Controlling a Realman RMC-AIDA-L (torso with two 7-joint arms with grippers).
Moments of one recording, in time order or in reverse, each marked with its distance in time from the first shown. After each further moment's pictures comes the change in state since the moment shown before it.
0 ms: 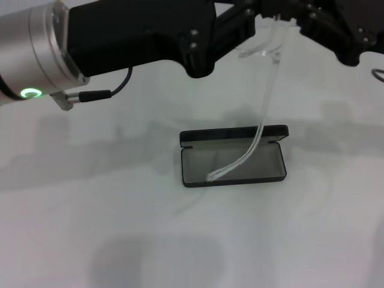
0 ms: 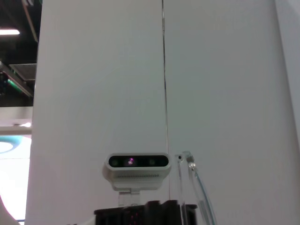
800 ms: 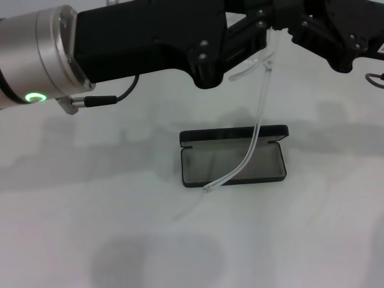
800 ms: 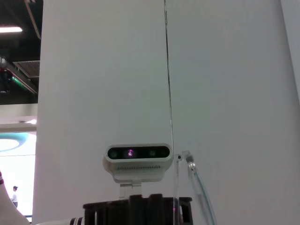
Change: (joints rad) left arm -0.002 -0.002 0.013 0.018 0.011 0.014 -0.019; right arm 0.012 0.004 -0.011 0.001 -0.021 0.000 0.011
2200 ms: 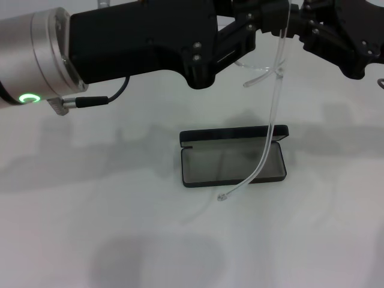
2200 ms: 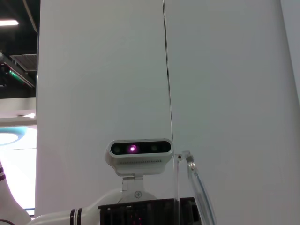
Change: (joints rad) left arm 0.026 0.002 -0.013 0.047 0.050 -0.024 -0.028; right arm -0.028 -0.001 0.011 -0.053 -0.020 -0.019 0.041
